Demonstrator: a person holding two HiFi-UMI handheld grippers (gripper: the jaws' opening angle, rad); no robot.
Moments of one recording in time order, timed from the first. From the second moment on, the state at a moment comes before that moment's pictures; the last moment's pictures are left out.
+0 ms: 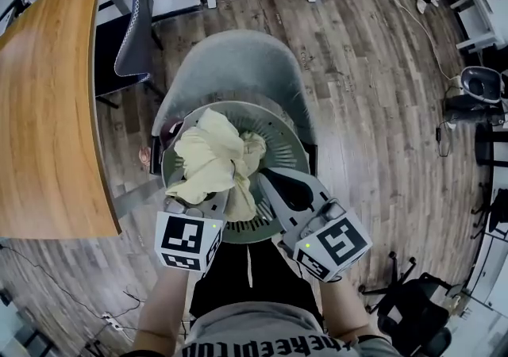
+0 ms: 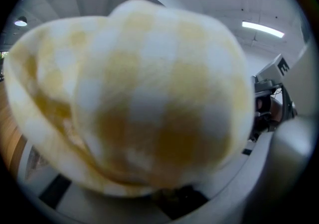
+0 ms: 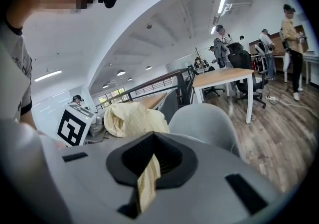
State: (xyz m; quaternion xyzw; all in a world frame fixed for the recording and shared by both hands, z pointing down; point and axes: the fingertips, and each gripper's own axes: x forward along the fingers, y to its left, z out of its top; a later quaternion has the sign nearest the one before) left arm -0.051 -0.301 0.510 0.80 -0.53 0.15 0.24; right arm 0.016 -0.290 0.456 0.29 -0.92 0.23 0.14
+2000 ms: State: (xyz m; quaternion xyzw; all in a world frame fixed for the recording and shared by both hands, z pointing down) left arm -0.032 -0.262 0.480 0.81 -0.53 0.13 0.21; right arm 0.025 -0.254 0.431 0.28 -0.93 0.19 0.14
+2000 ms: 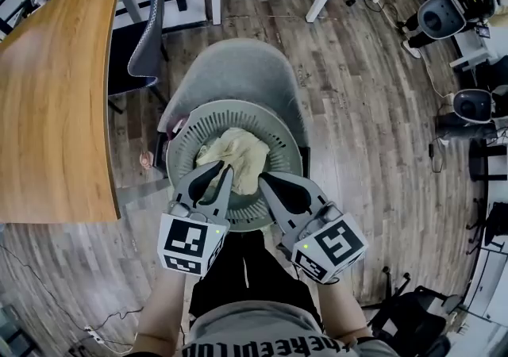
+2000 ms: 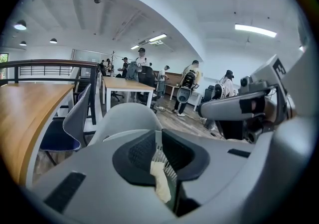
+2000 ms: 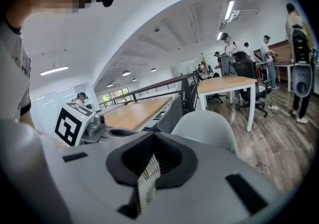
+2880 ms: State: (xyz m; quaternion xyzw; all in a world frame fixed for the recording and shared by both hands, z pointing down) left arm -0.020 -0.235 0.381 0.82 -0.55 0.07 0.14; right arm 0.019 -0.233 0.366 0.25 -0.95 0.12 0.11
